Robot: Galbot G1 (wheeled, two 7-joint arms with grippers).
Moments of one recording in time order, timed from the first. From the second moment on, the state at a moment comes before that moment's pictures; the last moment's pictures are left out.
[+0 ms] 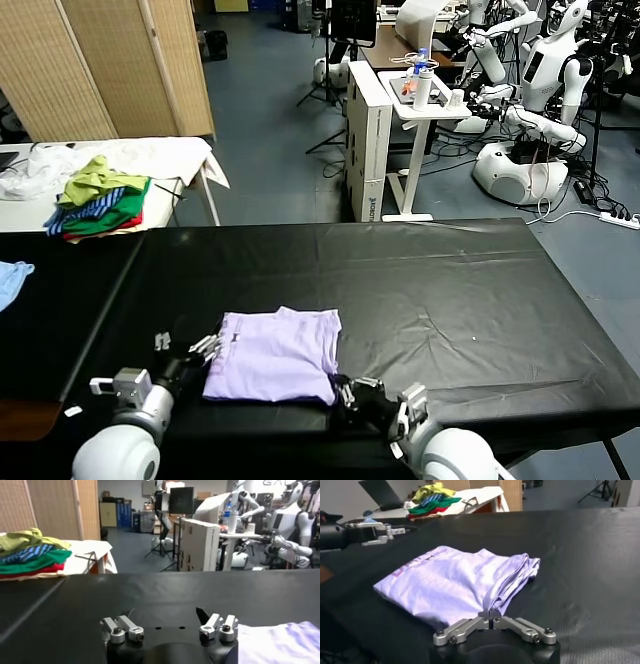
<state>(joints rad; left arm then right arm) 1.51 -1.22 -0.60 -2.12 -0.38 0.38 -0.08 -1.30 0.99 0.05 2.12 0.62 -0.51 0.08</state>
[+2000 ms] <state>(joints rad) 1.55 -1.47 -0.66 -2.03 -0.70 0.37 0.00 -1.37 1.02 0.39 2.15 0.64 -0.49 0.08</state>
